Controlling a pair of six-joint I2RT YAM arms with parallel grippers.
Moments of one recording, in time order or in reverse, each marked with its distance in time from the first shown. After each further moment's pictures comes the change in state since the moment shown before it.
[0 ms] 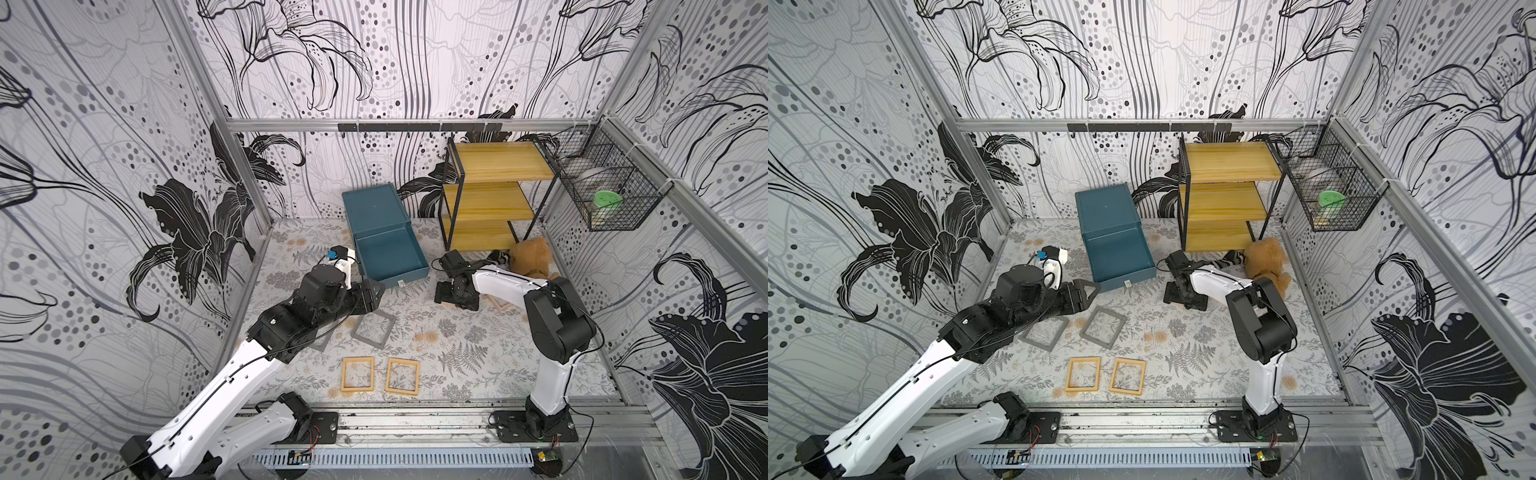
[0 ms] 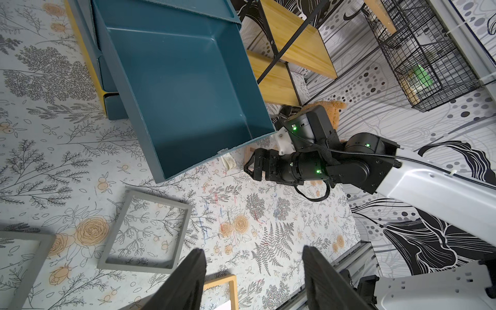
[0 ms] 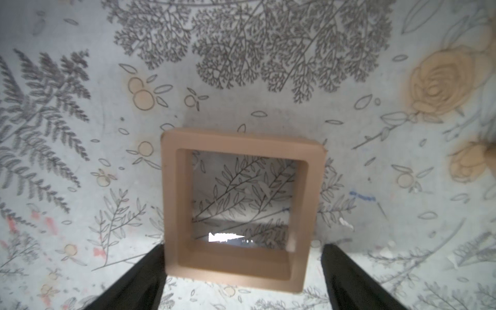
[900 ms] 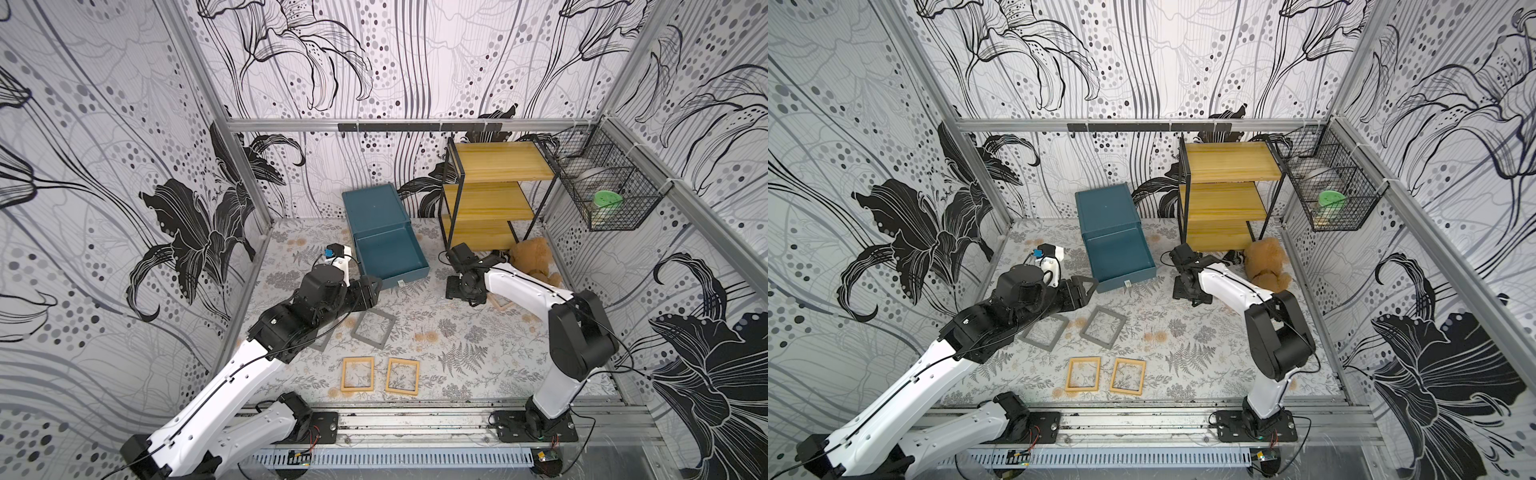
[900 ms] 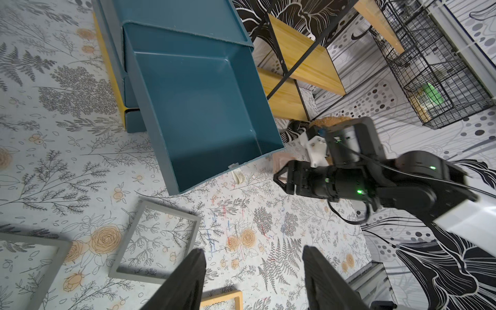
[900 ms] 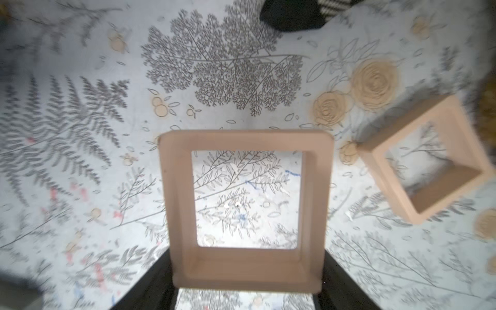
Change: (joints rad) left arm -0.005 -0.006 0.000 0.015 -0.100 -0.013; right arm 0.001 -0.210 0.037 -0.160 0.094 -0.062
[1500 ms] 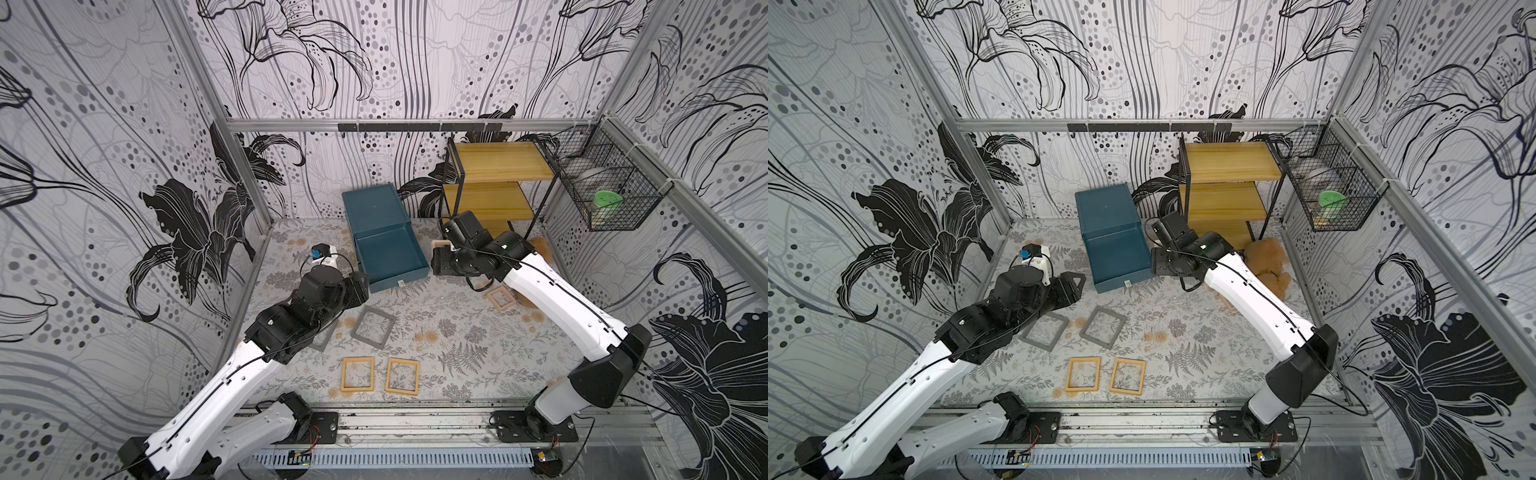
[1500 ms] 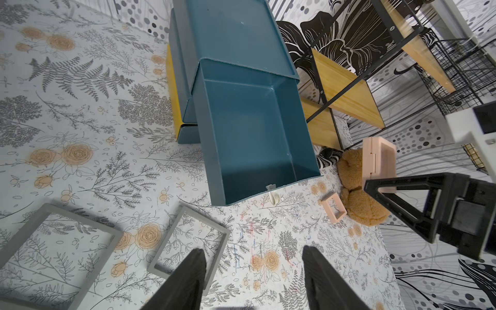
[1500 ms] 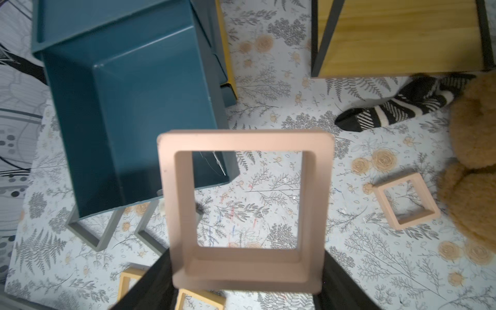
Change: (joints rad) left arm 0.000 -0.001 0.019 -0.078 -0.183 -0.057; right arm 0.202 -0.090 0.452 -0.245 -0.024 -0.056
